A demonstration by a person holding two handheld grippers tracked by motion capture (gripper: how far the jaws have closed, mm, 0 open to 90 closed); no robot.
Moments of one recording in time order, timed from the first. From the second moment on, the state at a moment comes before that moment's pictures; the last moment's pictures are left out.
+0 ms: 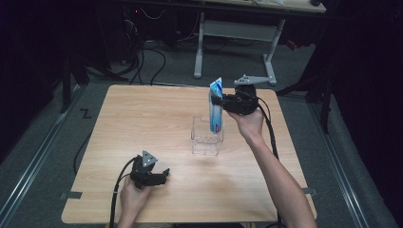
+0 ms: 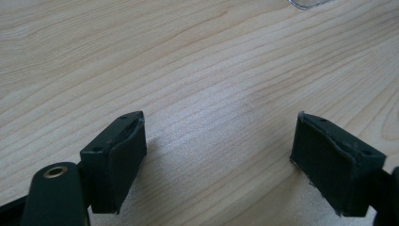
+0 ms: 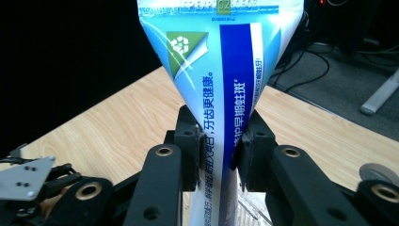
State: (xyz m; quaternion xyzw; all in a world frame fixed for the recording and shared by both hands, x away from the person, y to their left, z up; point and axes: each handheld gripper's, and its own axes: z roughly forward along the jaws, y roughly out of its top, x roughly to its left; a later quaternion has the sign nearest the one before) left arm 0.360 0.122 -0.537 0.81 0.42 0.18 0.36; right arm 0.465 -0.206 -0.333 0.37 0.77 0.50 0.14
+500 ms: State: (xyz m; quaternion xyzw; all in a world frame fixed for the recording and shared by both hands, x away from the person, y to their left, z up) left arm 0.360 0.122 -0.537 0.81 0.42 0.18 0.36; right arm 0.471 -0.197 -0.361 0.37 0.79 0.46 0.14
